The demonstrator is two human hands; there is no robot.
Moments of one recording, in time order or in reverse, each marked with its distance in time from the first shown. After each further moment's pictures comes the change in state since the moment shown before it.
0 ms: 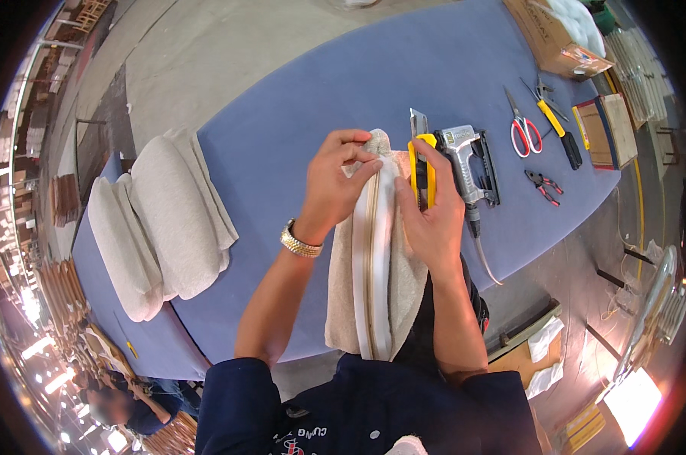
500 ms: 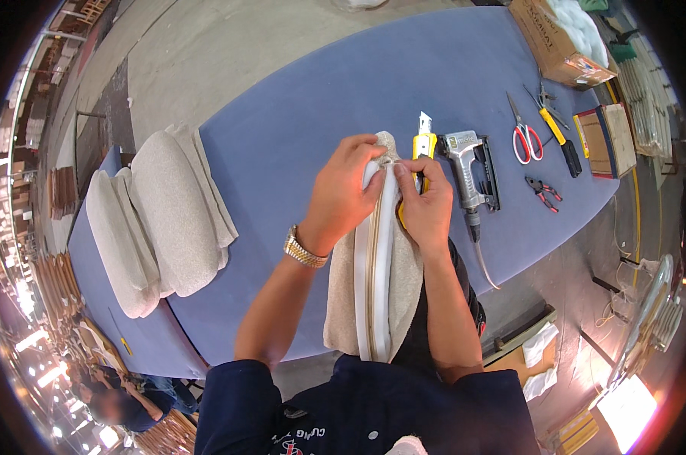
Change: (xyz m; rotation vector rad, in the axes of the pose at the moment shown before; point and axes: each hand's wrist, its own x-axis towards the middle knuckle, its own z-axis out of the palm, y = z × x) left_hand -0.008 0.014 0.002 0.231 0.012 0.120; right_hand 0.008 0.051 0.028 0.001 0.033 -0.032
